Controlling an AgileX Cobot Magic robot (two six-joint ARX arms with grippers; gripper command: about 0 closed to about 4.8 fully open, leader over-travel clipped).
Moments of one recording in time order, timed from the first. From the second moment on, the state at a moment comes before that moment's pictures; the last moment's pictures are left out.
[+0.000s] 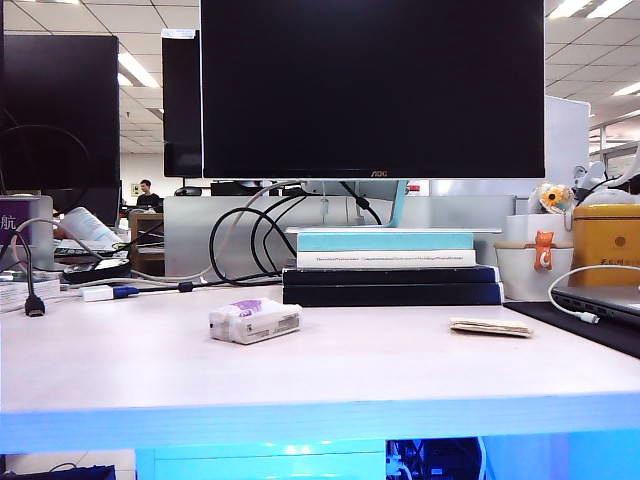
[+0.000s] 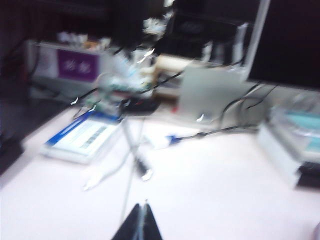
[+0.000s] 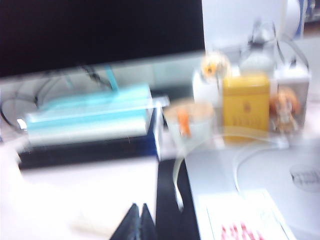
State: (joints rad) left arm 0.11 0.01 0.11 -0.07 0.03 -0.12; right arm 0.09 0.00 0.01 0.07 0.02 0.13
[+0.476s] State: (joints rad) left arm 0.11 0.01 0.09 -0.25 0.02 -0.06; right arm 0.09 0.00 0.01 -0.16 0.13 0.16
